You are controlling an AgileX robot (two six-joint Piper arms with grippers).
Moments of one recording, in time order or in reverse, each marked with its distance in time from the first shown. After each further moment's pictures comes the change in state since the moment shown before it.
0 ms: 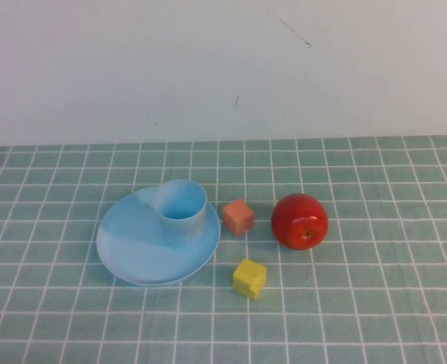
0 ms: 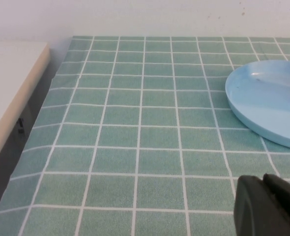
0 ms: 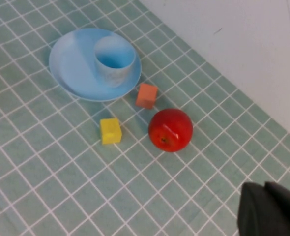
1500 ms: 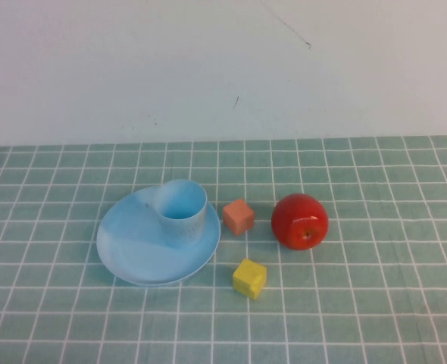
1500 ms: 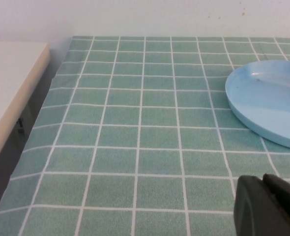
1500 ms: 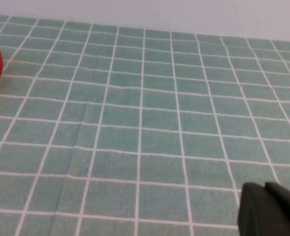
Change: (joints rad) right arm -0.639 -1.047 1.570 0.084 -0.868 0.079; left arm 0.000 0.000 0.000 0.000 0.000 -0.002
